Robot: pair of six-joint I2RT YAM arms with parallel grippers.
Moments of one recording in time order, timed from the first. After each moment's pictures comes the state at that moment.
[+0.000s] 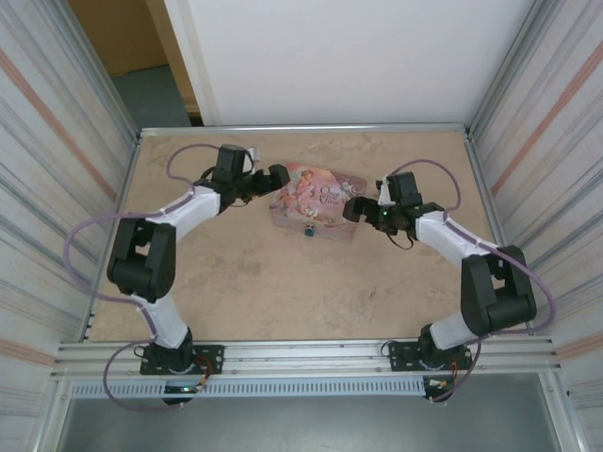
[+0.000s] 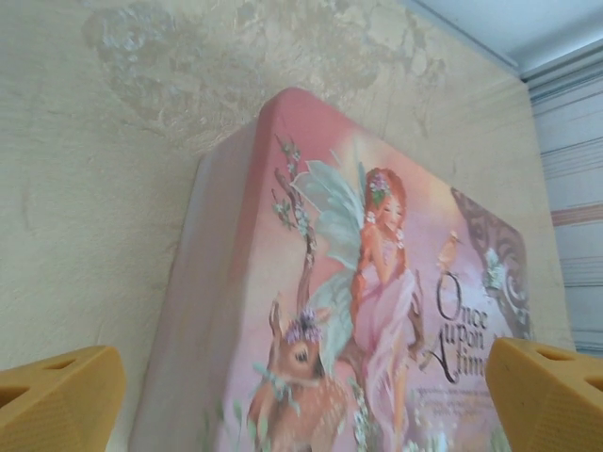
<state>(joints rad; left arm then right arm) -0.34 1.74 1.19 -0.13 0.35 -0.61 0.27 1.45 0.89 -0.32 -0.31 0.51</state>
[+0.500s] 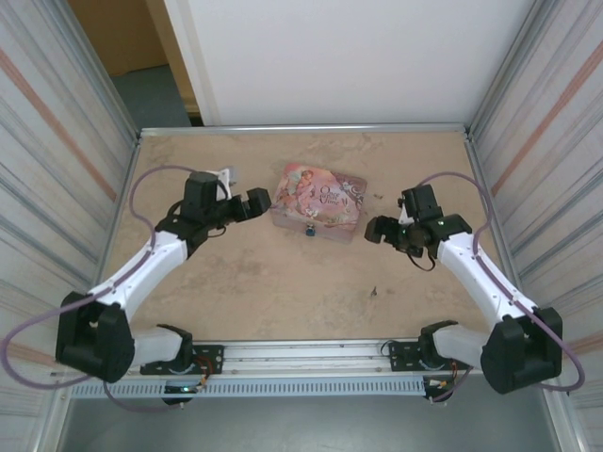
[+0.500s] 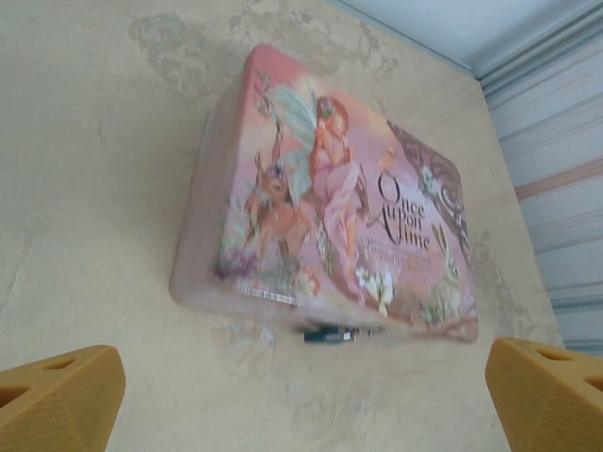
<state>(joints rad) -0.35 1.22 0.84 -0.20 0.30 -0.57 0.28 1.15 0.86 -0.79 -0.15 0.55</state>
